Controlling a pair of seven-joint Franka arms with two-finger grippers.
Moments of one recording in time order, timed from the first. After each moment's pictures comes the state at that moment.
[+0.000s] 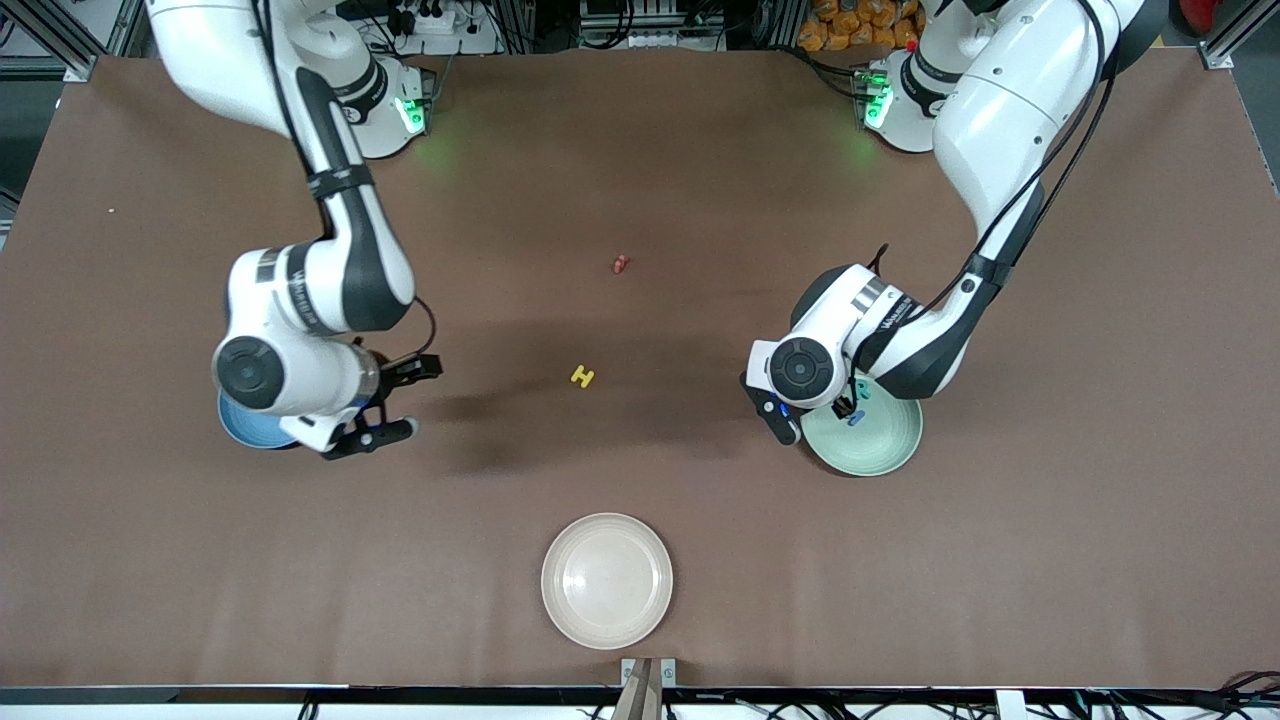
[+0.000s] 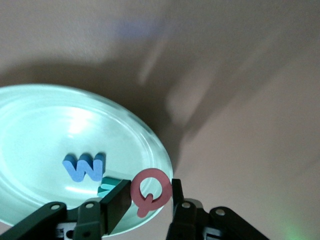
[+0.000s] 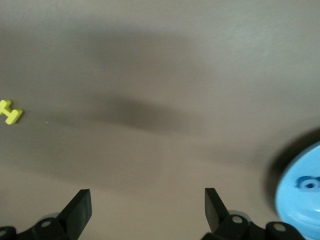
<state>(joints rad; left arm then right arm) -0.16 0.74 -0.41 -1.56 0.44 1.80 0.30 0.61 0.49 -0.38 -1.71 0.29 1.88 -0.12</state>
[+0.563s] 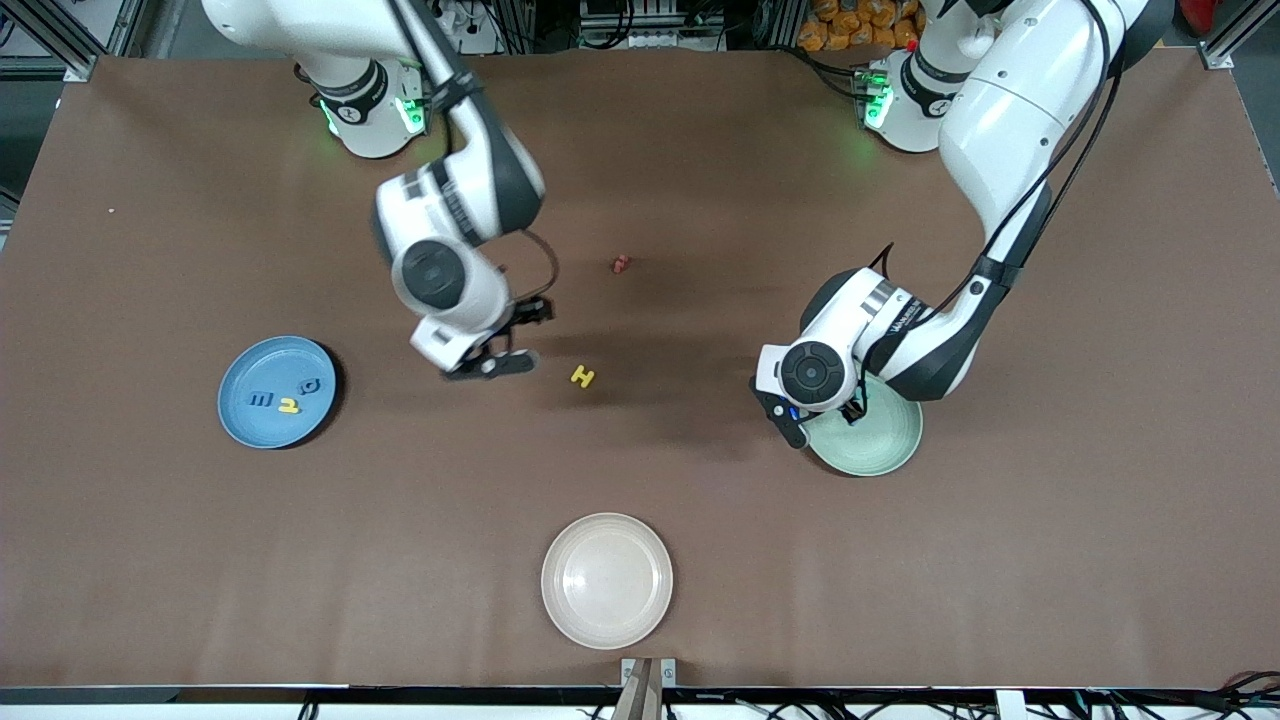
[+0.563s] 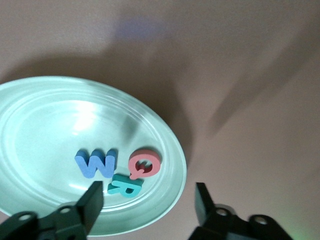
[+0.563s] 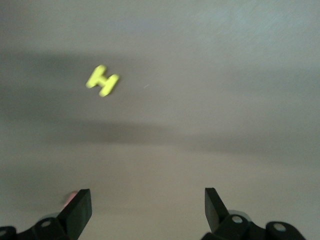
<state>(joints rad) -0.16 0.73 -0.40 -1.56 0.44 1.84 0.30 0.96 0.41 -0.38 -1.81 0.29 1.94 0.38</state>
